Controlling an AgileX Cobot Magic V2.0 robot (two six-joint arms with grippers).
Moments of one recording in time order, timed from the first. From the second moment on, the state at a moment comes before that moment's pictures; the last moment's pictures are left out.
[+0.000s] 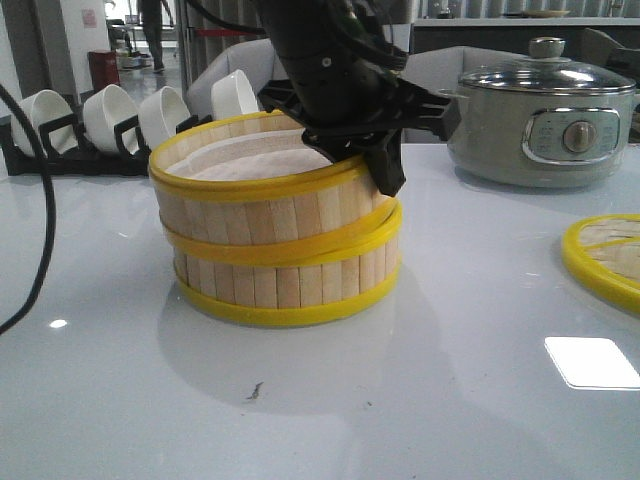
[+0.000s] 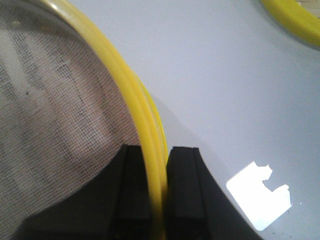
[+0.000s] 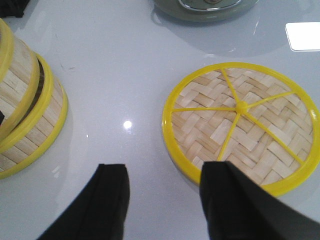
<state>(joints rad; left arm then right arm) -0.76 2.02 -1.69 -0.05 0.70 -0.03 -0.05 0.84 -0.65 0.23 0.45 -0.08</state>
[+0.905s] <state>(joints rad) -0.76 2.03 -1.69 -0.05 0.67 -0.03 -0.05 0.84 -0.65 0.23 0.45 -0.08</state>
